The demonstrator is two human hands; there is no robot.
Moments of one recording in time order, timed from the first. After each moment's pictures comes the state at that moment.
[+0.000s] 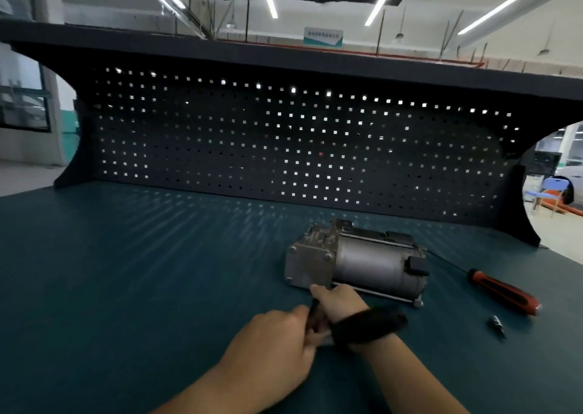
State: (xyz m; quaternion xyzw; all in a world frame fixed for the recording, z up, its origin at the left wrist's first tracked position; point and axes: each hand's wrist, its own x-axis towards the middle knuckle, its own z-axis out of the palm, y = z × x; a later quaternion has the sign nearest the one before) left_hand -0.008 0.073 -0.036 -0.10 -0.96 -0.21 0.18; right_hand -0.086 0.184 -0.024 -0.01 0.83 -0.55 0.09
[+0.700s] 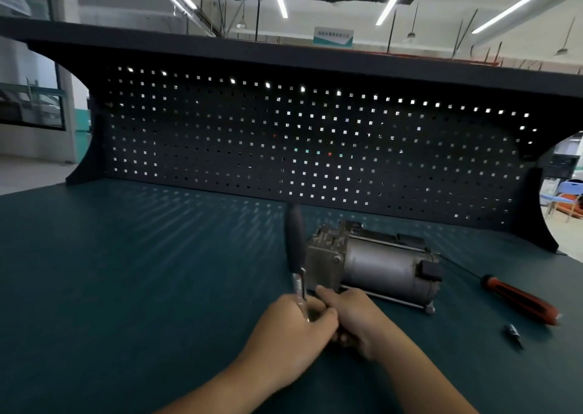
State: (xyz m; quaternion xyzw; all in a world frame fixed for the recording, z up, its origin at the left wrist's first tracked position) left_hand -0.017 0.081 -0.029 -0.06 -0.84 -0.53 0.12; right_hand -0.083 0.186 -0.025 -0.03 0.81 -0.57 0.14
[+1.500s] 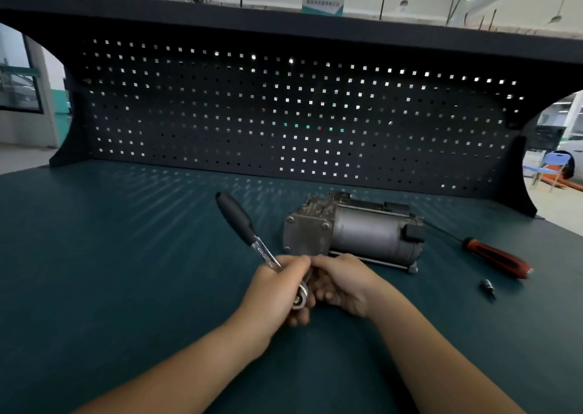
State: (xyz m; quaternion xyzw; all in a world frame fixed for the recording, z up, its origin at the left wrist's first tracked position) left_hand -0.013 0.091 -0.026 0.06 -0.66 -0.75 0.05; right_hand -0.079 0.192 -0.023 -0.03 0.73 -0.65 0.20
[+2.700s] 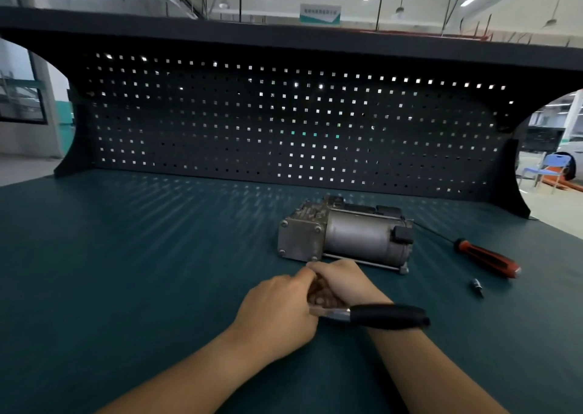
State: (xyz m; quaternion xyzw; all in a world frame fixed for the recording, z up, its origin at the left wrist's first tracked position) left_hand -0.012 0.090 -0.041 -0.11 -0.95 -0.20 0.22; right_hand -0.073 0.199 -0.028 -0.02 0.73 -0.67 0.14
